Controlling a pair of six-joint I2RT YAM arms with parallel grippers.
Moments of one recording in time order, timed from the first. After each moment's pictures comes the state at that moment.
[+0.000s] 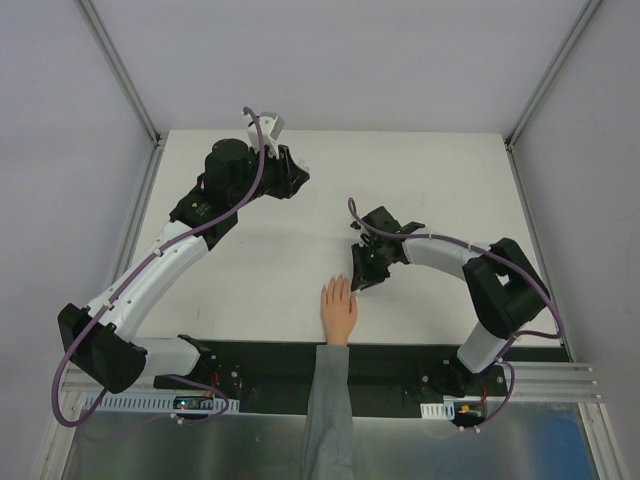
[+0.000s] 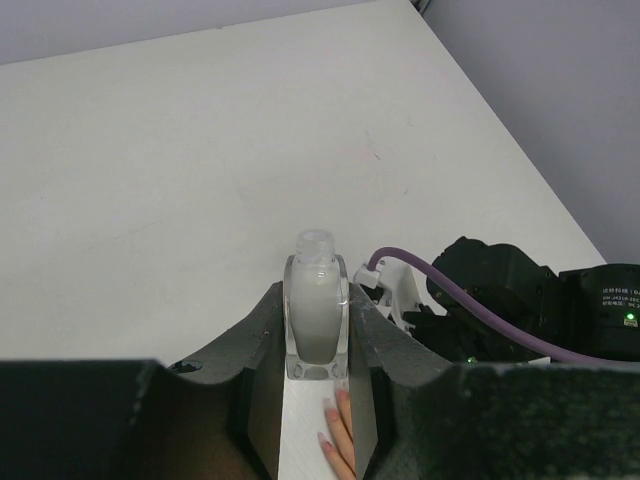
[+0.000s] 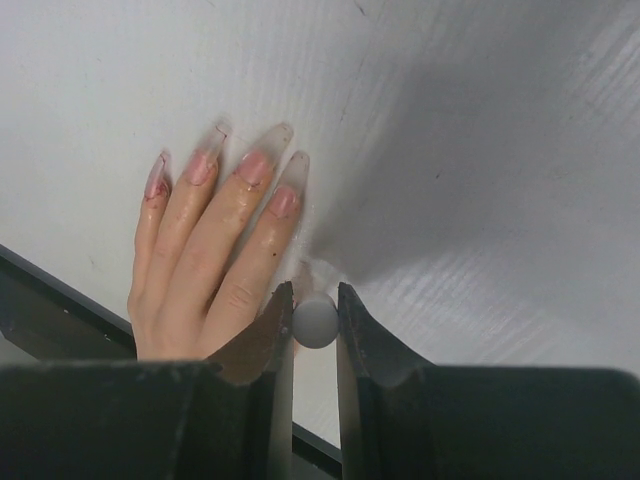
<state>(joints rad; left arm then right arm) -0.53 1.27 1.26 -0.24 0.17 -0.30 0.63 1.69 0.97 -0.49 -0.31 0.39</state>
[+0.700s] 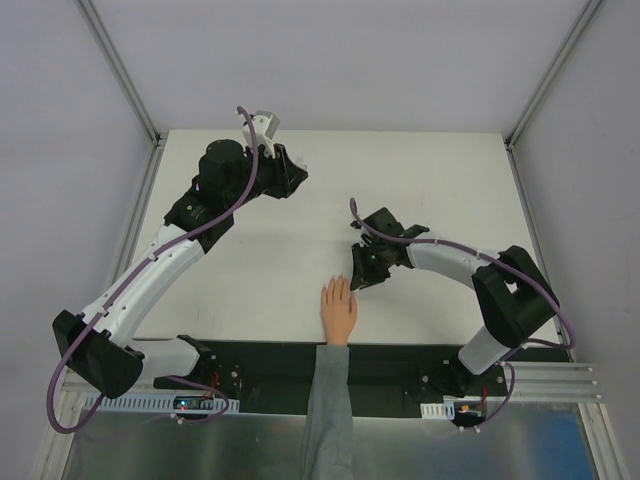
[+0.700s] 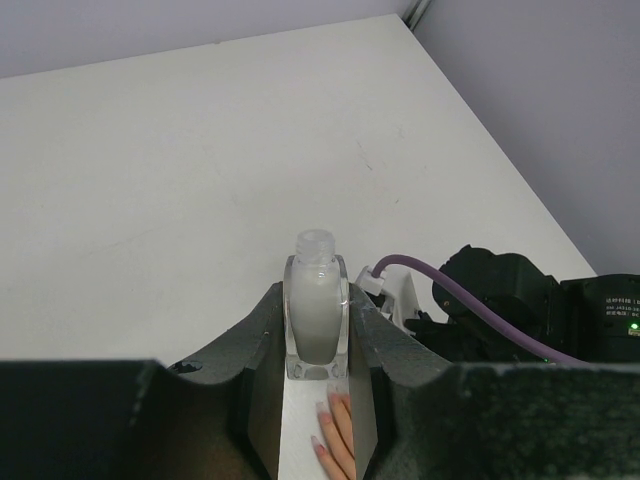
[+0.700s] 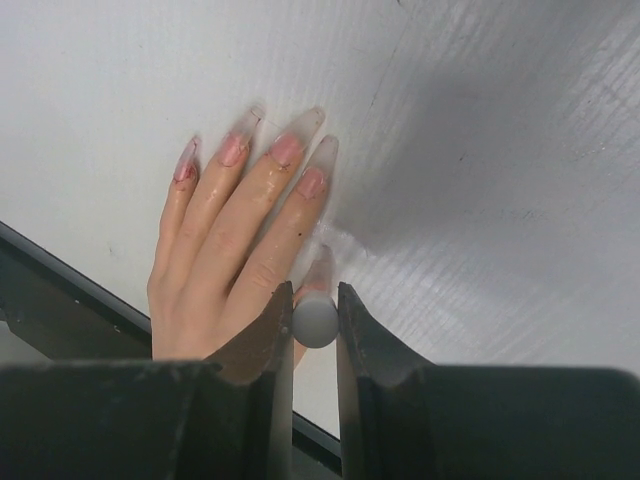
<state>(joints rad) -0.53 1.24 1.26 -0.24 0.17 -0.32 0.65 1.62 0.93 -0.47 -0.30 0.40</state>
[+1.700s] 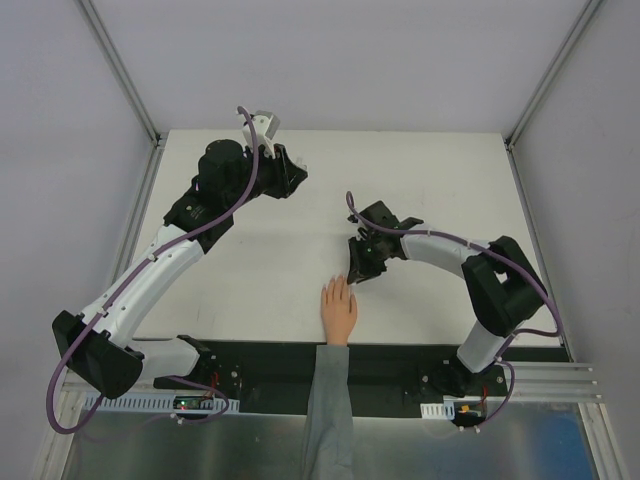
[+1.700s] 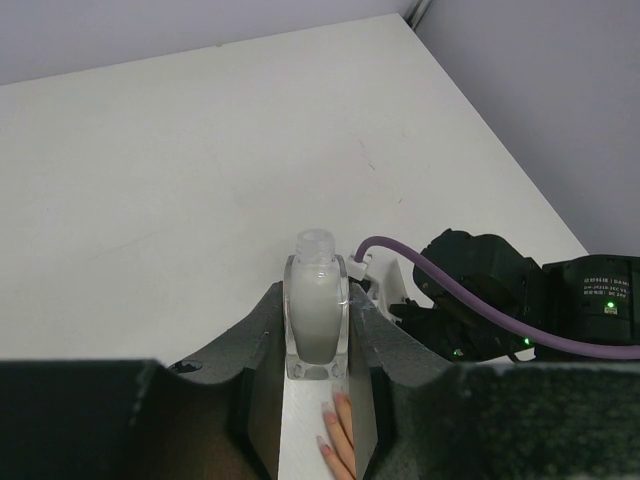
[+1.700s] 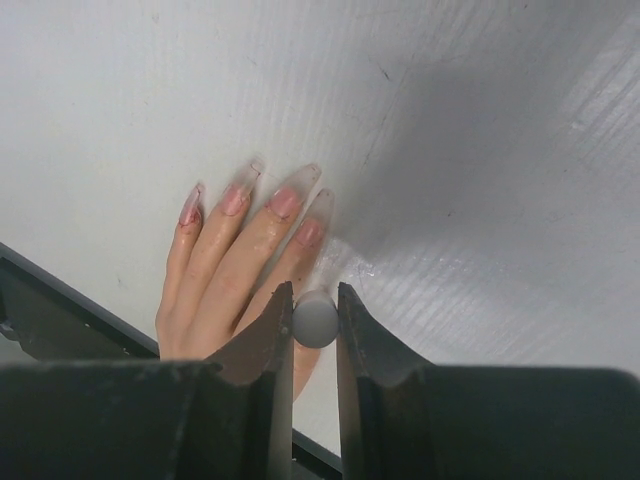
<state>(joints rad) -0.53 1.24 1.26 -0.24 0.17 -0.30 0.63 1.70 1.01 -0.48 -0.30 0.40</state>
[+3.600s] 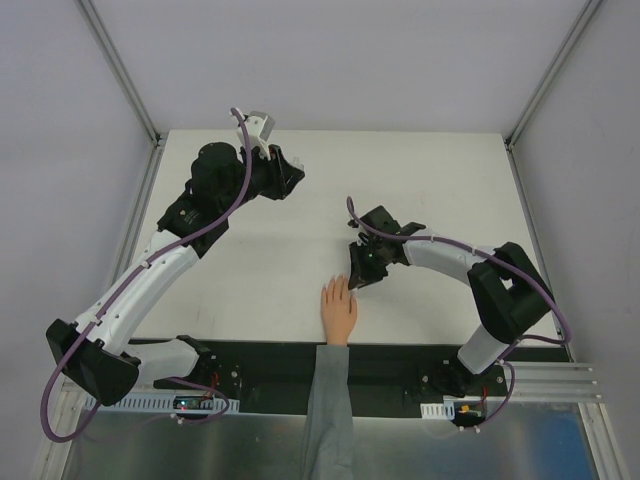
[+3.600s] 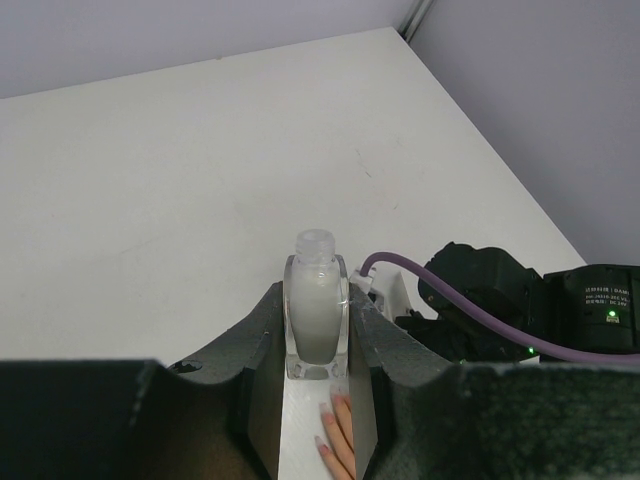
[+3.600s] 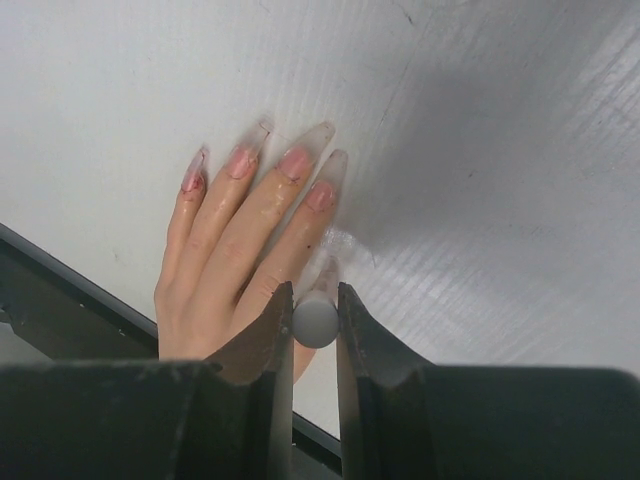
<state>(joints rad) -0.53 1.20 1.24 -0.24 0.17 -0.30 0.66 1.65 0.97 -0.49 -0.30 0.40</state>
